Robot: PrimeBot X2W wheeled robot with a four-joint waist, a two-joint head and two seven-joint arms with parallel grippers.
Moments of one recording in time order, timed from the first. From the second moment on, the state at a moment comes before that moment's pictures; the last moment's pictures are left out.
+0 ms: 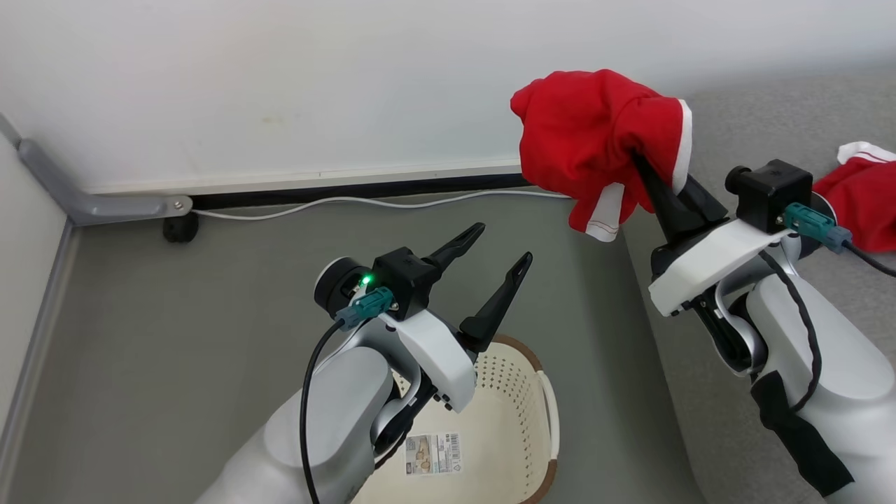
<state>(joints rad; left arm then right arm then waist) -0.65 0.06 -0.82 0.55 -0.57 -0.10 -0.25 -0.73 -0.26 0.57 0.58 0.52 0.13 -0.25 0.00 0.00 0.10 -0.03</state>
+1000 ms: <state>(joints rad) -0.54 0.07 -0.80 0.52 -0.56 -0.12 -0.25 -0.45 -0.28 0.26 0.42 0.41 0.13 -0.25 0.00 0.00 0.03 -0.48</state>
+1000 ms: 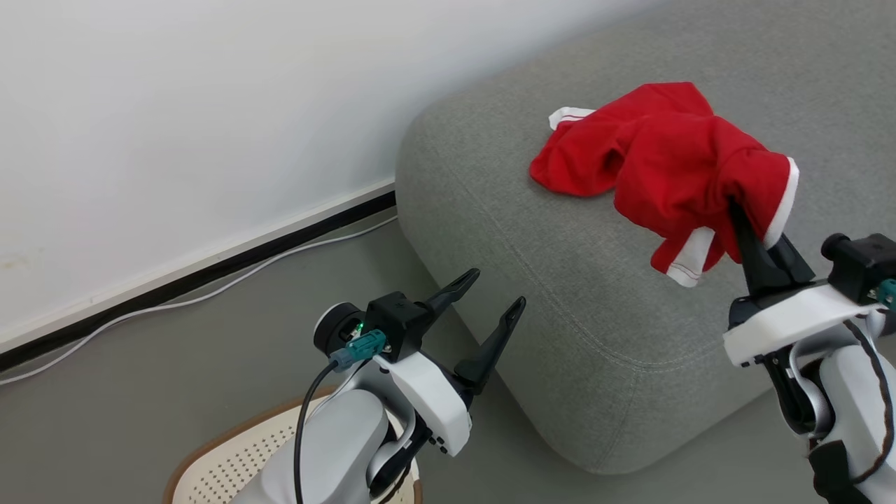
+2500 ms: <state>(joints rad) -0.71 0.26 -0.92 0.35 -0.47 -0.12 -0.19 -1.02 -0.31 -0.41 0.70 0.07 0.13 -0.25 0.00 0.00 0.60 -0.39</state>
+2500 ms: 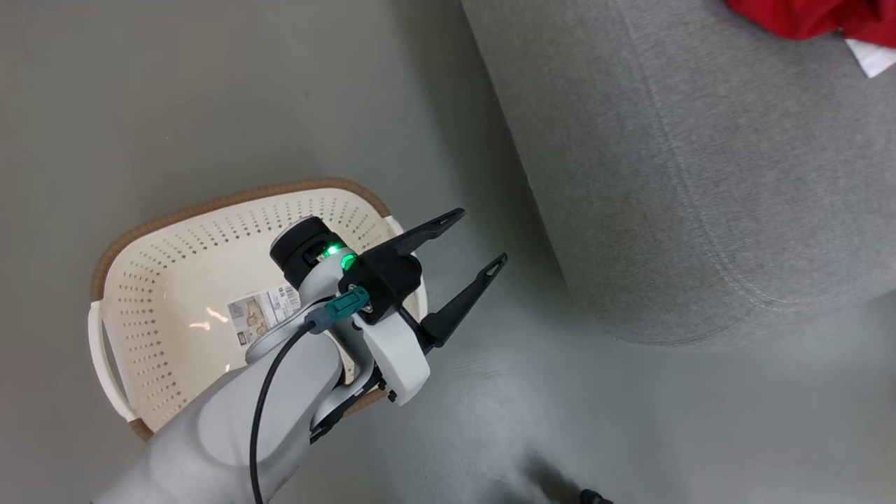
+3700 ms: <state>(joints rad) -0.72 0.23 -0.89 0.42 -0.53 -0.12 -0.25 -0.74 -0.21 -0.42 0.82 -0.02 0.13 -0.26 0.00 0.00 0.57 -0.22</state>
